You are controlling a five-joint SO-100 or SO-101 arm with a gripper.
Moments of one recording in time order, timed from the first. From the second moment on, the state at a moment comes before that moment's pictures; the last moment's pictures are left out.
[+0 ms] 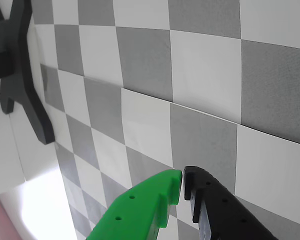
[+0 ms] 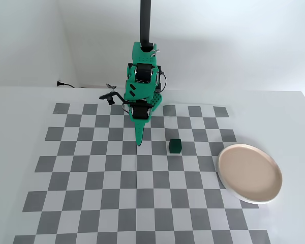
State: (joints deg) arm 2.9 190.5 178.2 53.2 0.4
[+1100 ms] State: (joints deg) arm -5.1 190.5 178.2 45.0 -58.5
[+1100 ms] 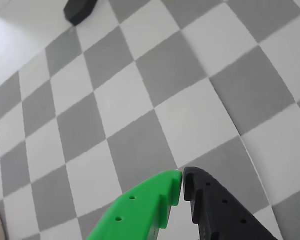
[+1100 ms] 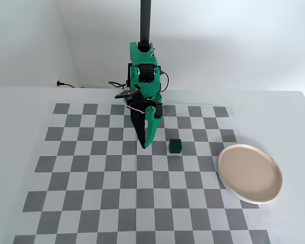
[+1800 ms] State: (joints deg) arm -16.6 190.5 168.0 72.9 -99.1
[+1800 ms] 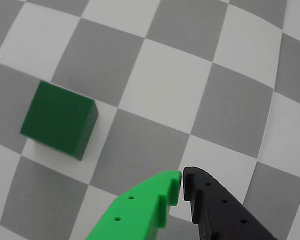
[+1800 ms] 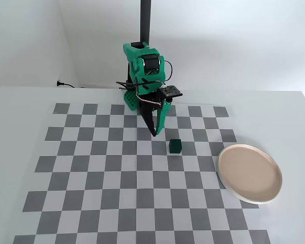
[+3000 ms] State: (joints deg) arm -28.1 149.2 151.4 56.7 -83.9
